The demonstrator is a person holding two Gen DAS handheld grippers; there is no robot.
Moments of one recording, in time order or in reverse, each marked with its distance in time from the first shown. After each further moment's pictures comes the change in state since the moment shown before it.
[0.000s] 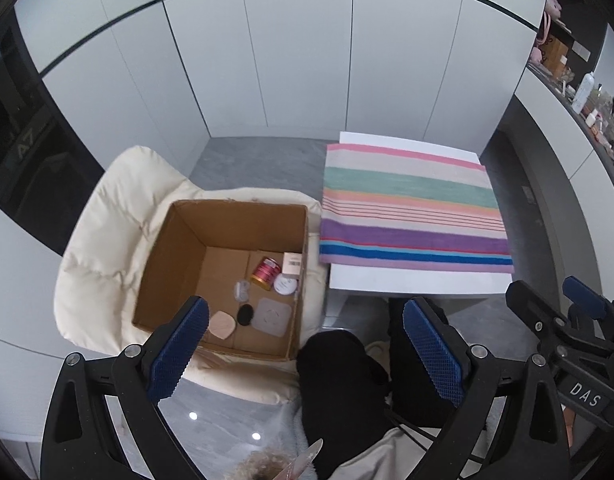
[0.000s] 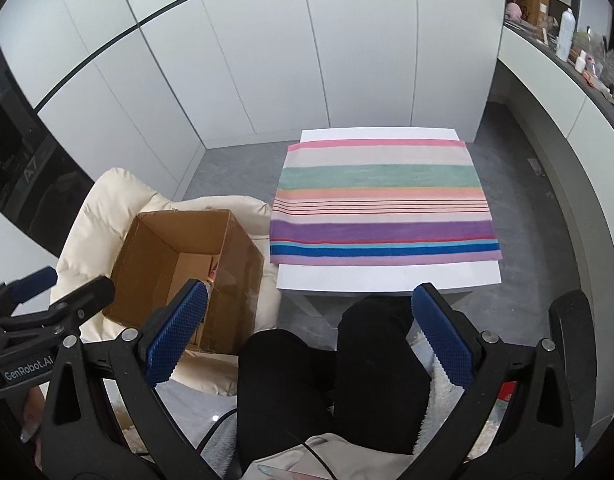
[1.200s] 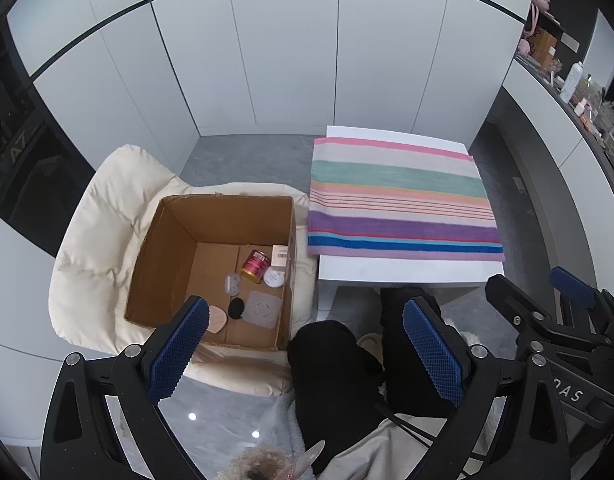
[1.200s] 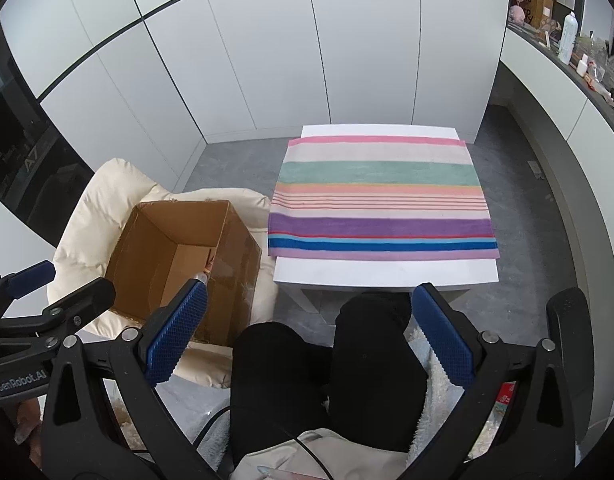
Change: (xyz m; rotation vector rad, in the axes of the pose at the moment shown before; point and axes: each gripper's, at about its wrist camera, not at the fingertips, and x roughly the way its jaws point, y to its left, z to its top) left arm -0.004 -0.011 -0.011 0.029 0.016 -0.033; right arm 0.000 0.000 -0.012 -0.018 0.013 -0.006
